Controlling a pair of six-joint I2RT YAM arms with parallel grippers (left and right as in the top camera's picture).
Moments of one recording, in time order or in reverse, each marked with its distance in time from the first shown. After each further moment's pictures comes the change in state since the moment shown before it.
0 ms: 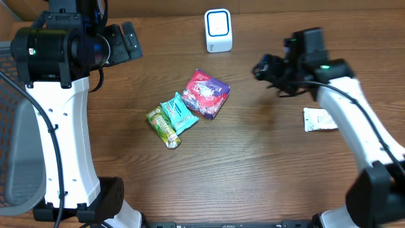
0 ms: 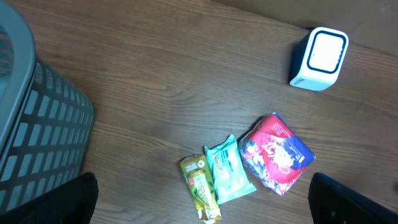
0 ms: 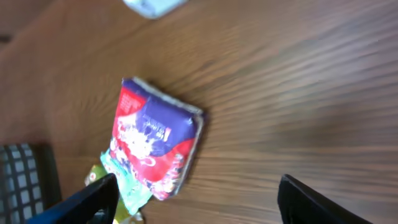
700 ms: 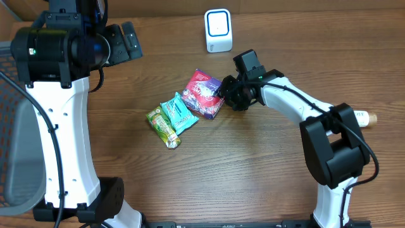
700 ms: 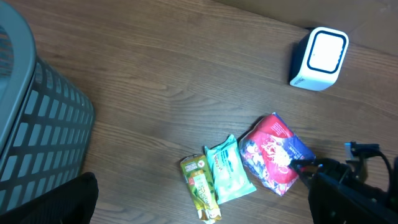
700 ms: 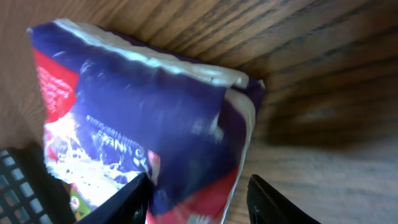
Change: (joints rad) left arm 0.000 0.000 0.000 0.000 0.000 0.000; right arm 0.196 0.352 0.000 0.252 -0.077 0.324
